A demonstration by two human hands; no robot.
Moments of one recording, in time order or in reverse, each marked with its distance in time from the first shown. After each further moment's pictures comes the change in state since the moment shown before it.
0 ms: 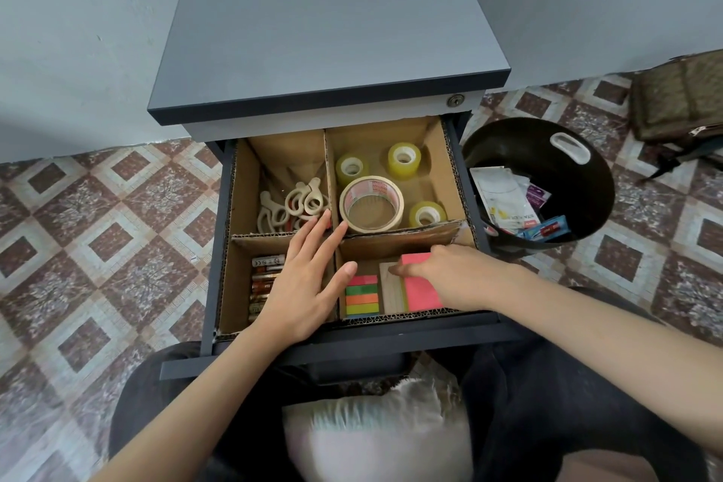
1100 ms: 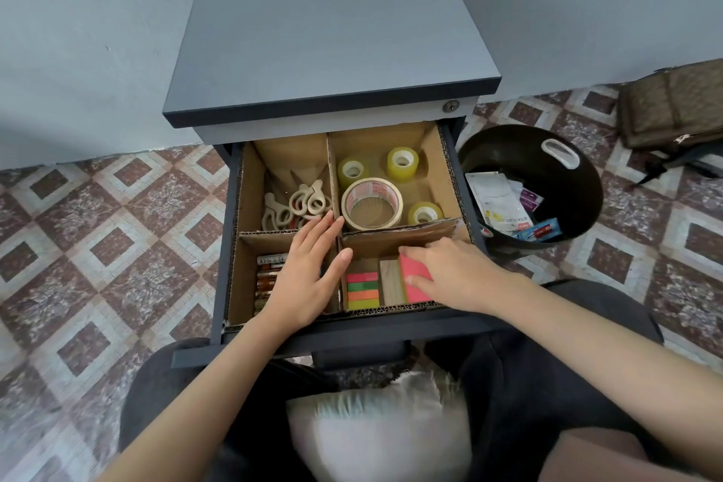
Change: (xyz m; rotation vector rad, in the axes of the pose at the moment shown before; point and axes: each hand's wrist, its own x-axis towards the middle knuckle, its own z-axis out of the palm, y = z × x) left_hand 0.001 0.000 -0.002 -0.094 0.052 -0.038; right_hand -0.010 -0.011 0.006 0.167 0.264 0.133
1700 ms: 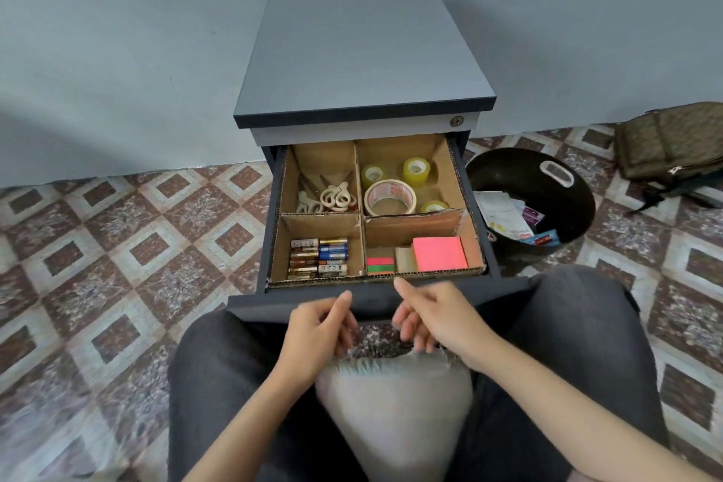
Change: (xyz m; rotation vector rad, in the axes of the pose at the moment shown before) left_hand -0.122 0.036 -0.001 -0.479 0.131 -0.311; right_hand -0.079 -0.084 0.038 1.170 0.110 0.279
